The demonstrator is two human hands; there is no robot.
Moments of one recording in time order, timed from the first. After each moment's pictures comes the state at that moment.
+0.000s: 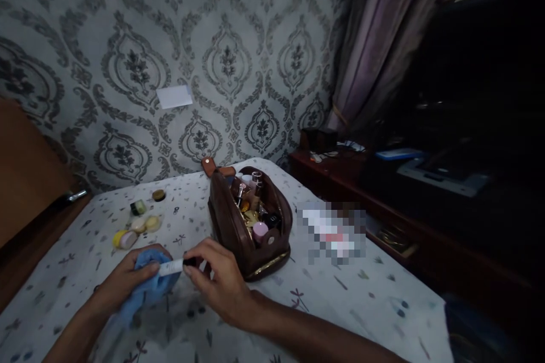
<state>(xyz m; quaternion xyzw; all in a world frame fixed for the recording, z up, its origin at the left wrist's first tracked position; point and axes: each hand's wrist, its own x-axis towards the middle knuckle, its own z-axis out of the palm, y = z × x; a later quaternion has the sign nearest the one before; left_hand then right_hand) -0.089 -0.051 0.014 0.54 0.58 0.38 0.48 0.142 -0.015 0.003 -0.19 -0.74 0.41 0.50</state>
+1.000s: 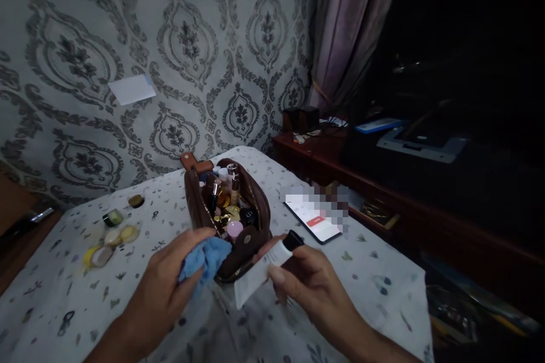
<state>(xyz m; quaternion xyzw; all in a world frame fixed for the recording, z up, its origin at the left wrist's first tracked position) 0.058 -0.036 0.067 0.79 0.53 0.28 0.11 0.297 -0.029 0.032 -0.28 -0.53 0.60 0.53</state>
